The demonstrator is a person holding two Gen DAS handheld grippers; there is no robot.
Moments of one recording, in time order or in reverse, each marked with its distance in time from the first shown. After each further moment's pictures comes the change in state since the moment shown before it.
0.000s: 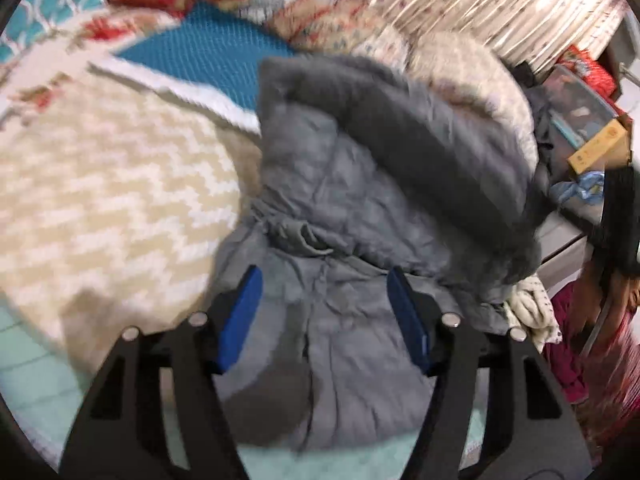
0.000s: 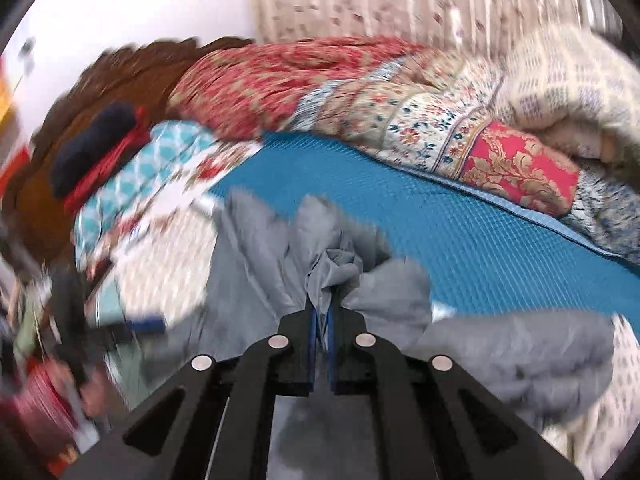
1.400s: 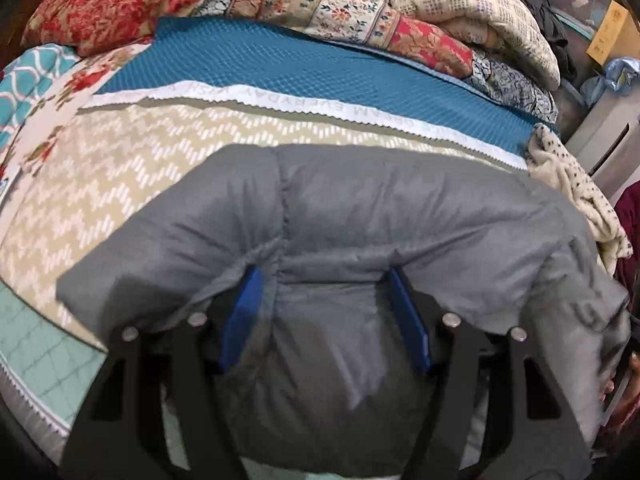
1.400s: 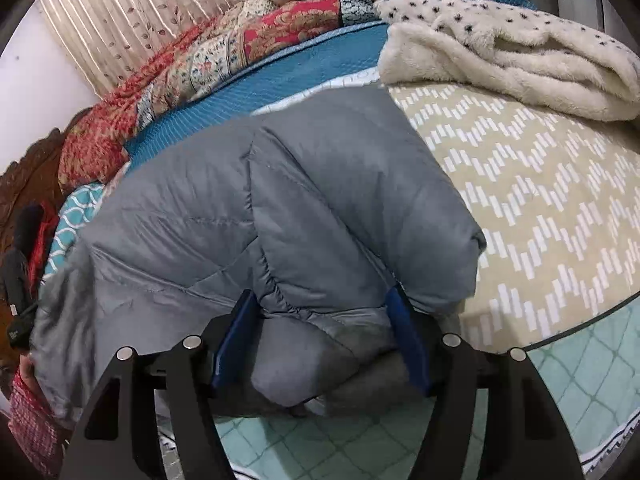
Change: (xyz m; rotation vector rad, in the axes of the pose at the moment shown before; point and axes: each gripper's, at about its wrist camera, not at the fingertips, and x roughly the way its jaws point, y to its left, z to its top) left arm 0.037 -0.051 -0.045 0.263 0.128 0.211; right arm -0.059 -0.075 -0.255 0.650 0.019 -0.202
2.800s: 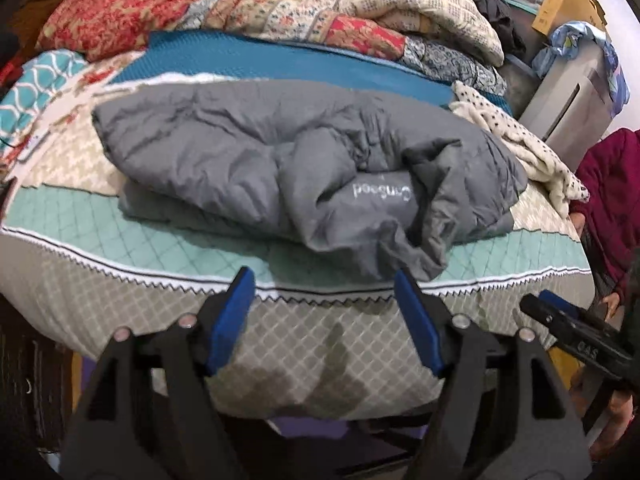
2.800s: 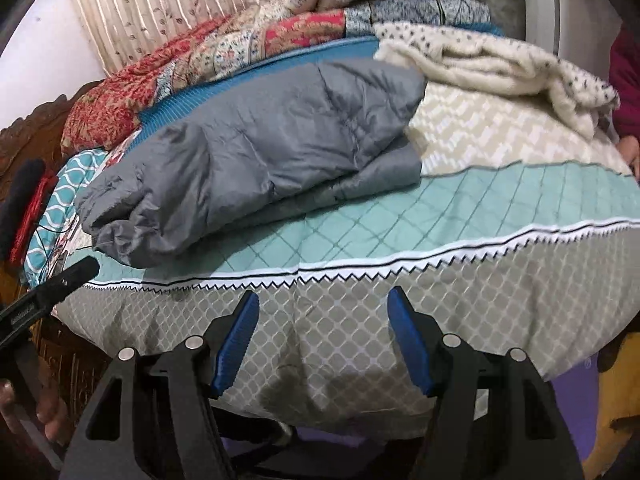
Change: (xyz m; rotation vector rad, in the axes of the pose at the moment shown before) left arm -0.101 -0.123 -0.144 0.044 -0.053 0.003; right arm -0.111 0.037 -0.142 -0.085 -0.044 -0.134
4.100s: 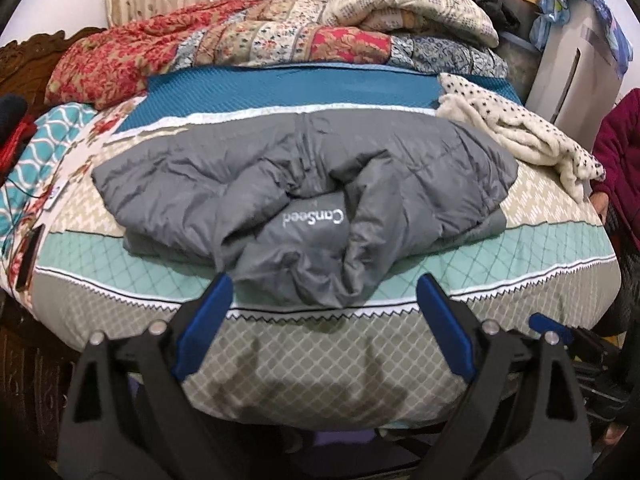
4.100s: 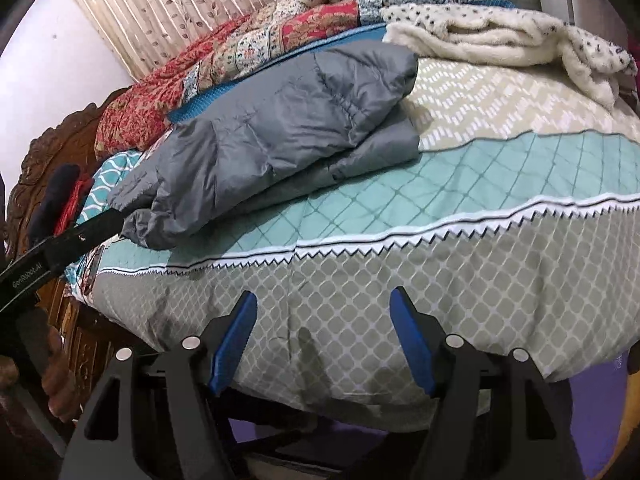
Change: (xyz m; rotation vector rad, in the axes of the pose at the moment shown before) left arm -0.007 -0.085 0.013 0.107 -0.029 0.146; right arm 0.003 -0.036 -0.002 0.026 0.036 0.167
